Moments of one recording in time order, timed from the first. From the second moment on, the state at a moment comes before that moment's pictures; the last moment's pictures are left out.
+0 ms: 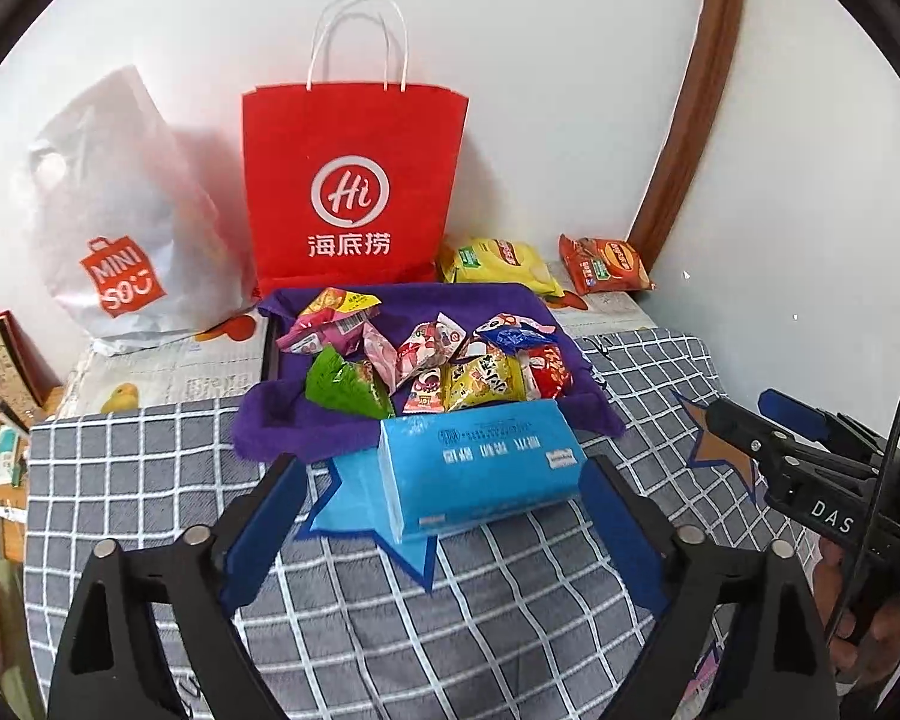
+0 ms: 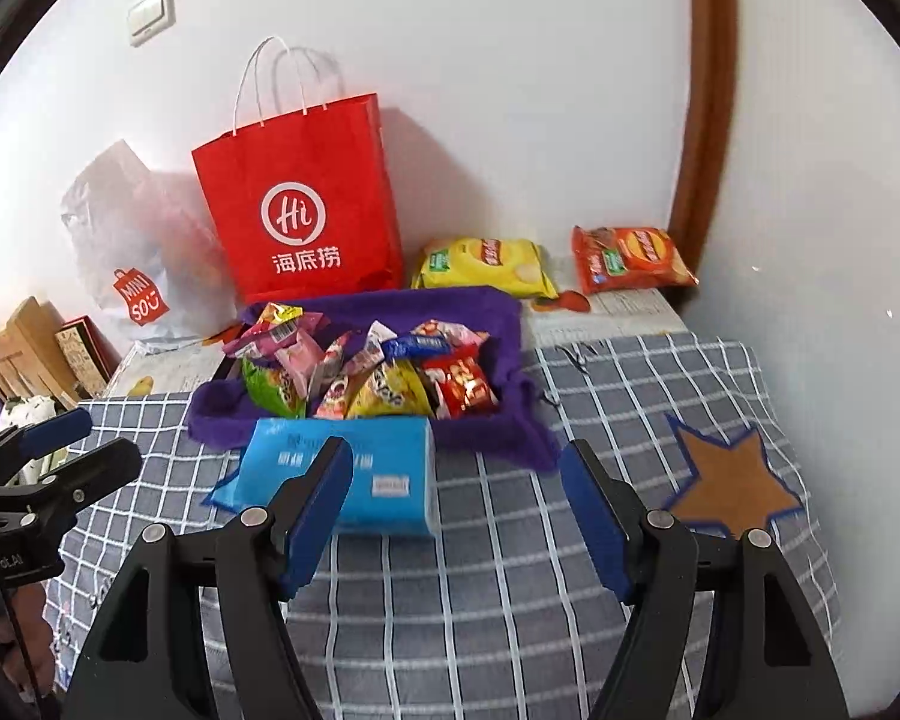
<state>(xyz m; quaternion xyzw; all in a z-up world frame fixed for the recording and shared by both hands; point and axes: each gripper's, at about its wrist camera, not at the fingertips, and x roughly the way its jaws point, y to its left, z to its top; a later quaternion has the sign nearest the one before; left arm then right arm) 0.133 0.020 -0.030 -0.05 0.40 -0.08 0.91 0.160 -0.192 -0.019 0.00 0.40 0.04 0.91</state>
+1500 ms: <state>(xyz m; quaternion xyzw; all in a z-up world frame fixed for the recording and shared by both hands) 0.095 0.019 -0.024 -0.04 0.38 -0.07 0.92 0.106 -0.189 -0.008 0.01 0.38 0.04 0.92</state>
